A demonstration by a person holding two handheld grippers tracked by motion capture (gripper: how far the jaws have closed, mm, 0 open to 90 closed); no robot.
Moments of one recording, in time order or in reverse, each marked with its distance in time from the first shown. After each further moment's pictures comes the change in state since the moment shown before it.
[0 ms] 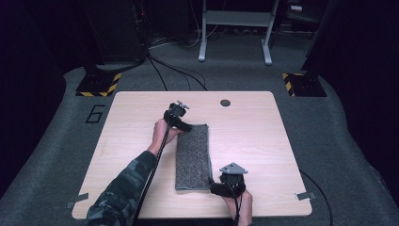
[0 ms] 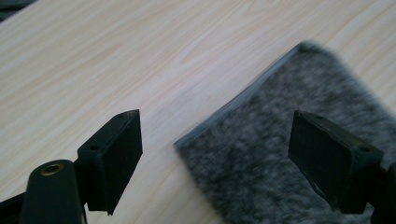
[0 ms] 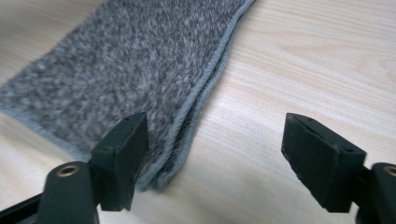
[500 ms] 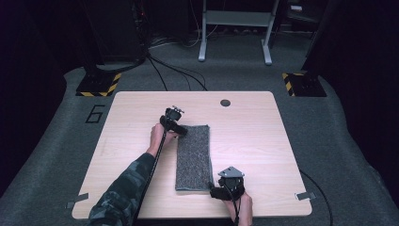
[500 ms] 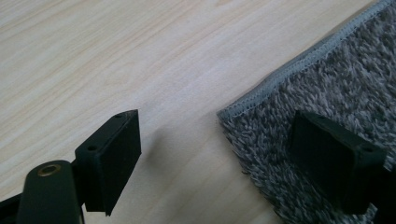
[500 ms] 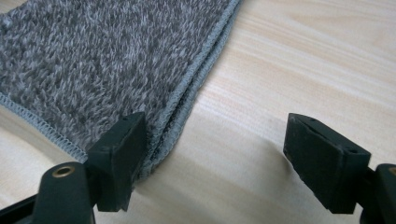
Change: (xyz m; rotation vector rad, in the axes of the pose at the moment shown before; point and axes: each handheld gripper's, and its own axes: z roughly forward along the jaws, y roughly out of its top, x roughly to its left) left arm 0.014 -0.019 0.028 0.059 0.007 -0.041; right arm 0.001 -0.015 0.011 0.050 -0.019 -0.037
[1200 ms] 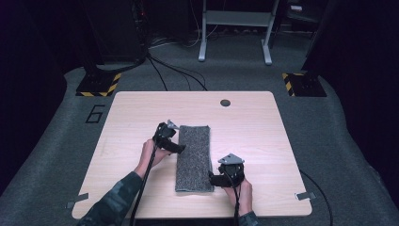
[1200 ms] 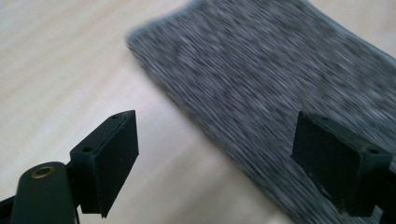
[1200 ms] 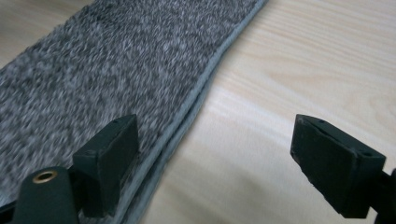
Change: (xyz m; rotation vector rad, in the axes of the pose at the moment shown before) left arm -0.039 -0.066 -0.069 -0.106 -0.150 0.090; right arm -0.018 0.036 0.008 -0.034 0.005 -0.041
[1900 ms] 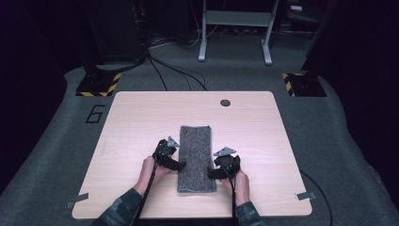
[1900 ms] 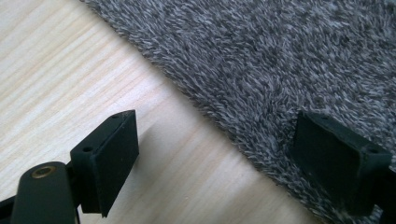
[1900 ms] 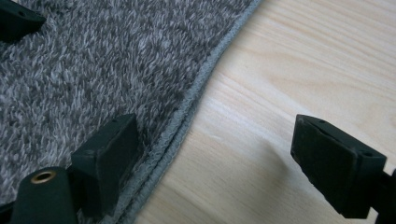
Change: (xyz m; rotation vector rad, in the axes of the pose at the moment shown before) left arm -0.030 -0.038 0.007 0.011 -0.020 0.011; right arm -0.008 0.013 0.035 0.109 -0.024 -0.022
